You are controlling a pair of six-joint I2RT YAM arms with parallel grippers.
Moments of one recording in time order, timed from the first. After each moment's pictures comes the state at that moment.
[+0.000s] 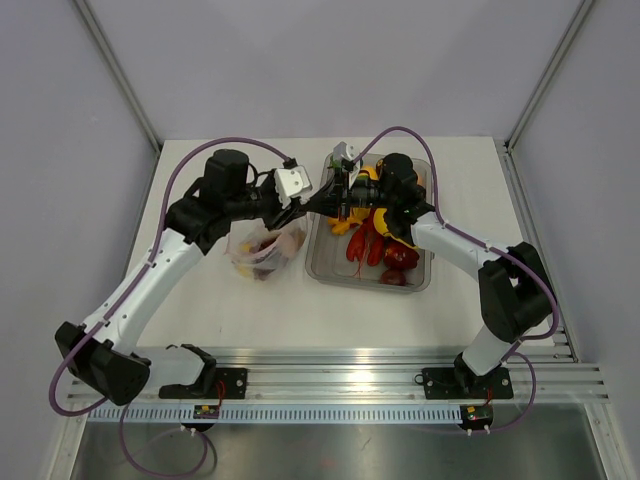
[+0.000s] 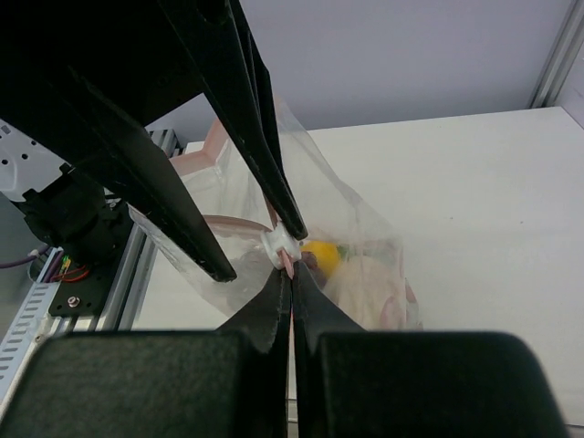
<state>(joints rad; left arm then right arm) -0.51 1.26 1.33 -0.56 0.52 0.54 0.55 1.67 1.18 0.56 -0.99 0.11</state>
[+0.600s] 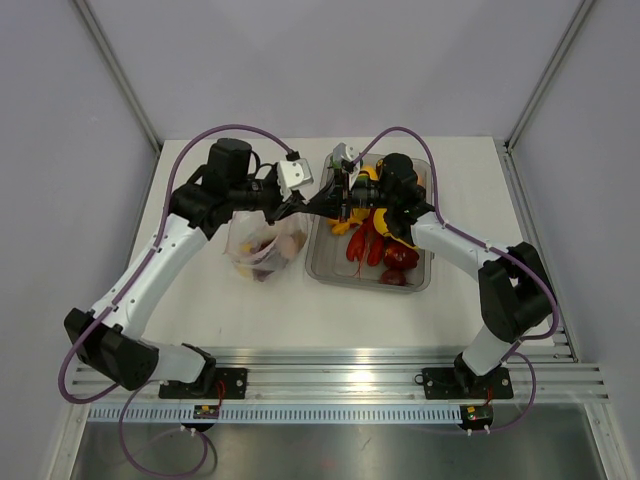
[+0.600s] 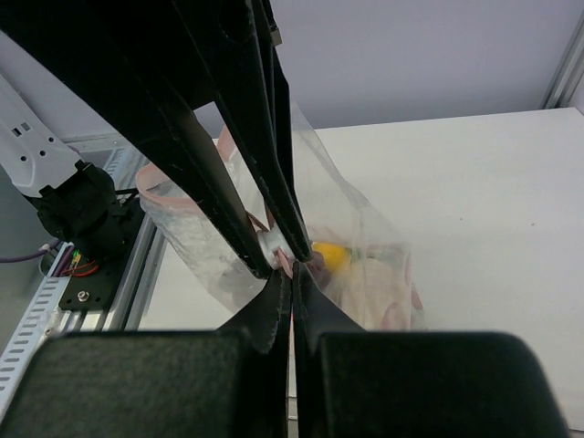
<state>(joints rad) -0.48 1.35 1.44 -0.66 0.63 0.58 0.55 1.67 1.18 0.56 -1.01 0.12</state>
